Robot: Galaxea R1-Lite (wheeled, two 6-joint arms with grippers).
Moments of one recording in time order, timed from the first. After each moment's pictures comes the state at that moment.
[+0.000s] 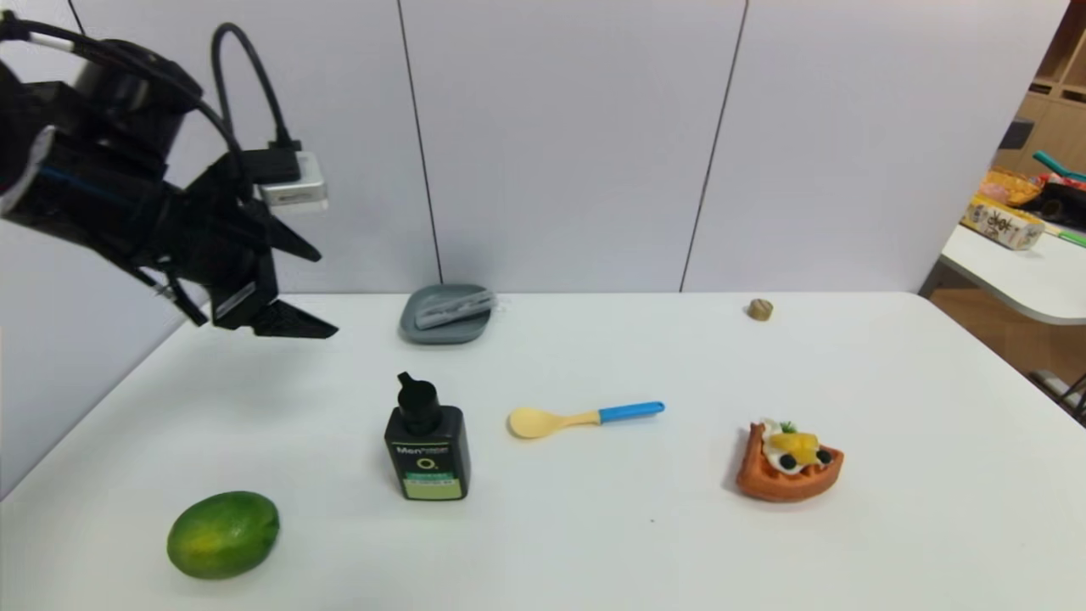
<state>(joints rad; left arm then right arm) -0.09 1.69 -1.63 0.74 -0.34 0.96 0.00 0.00 0.00 0.00 0.02 -0.06</state>
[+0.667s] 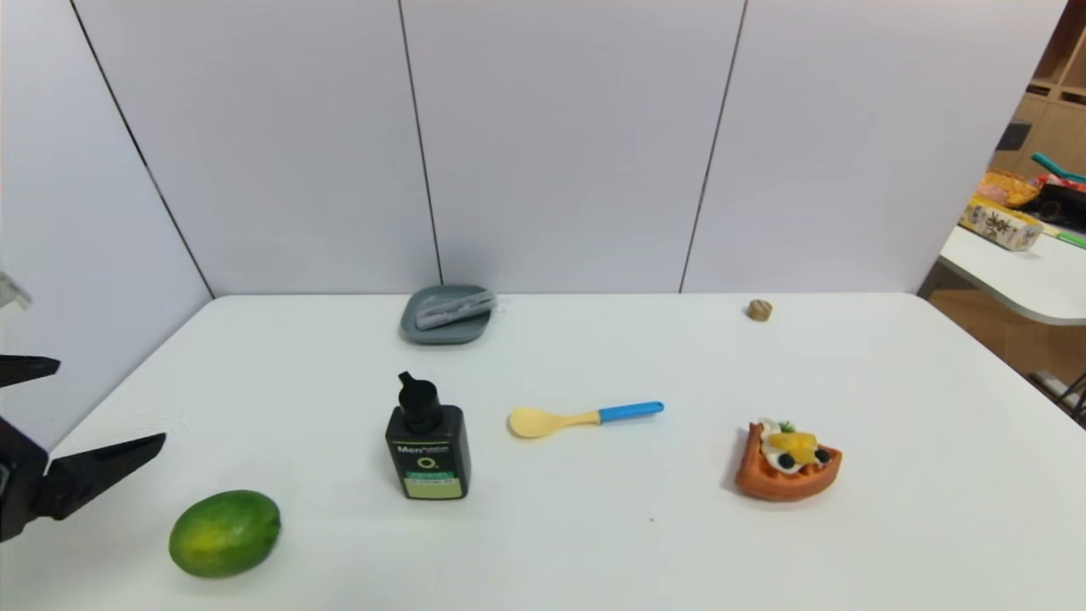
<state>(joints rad) -0.03 0.94 -0.82 0.30 -0.03 0.45 0.00 0.00 0.00 0.00 0.02 -0.06</state>
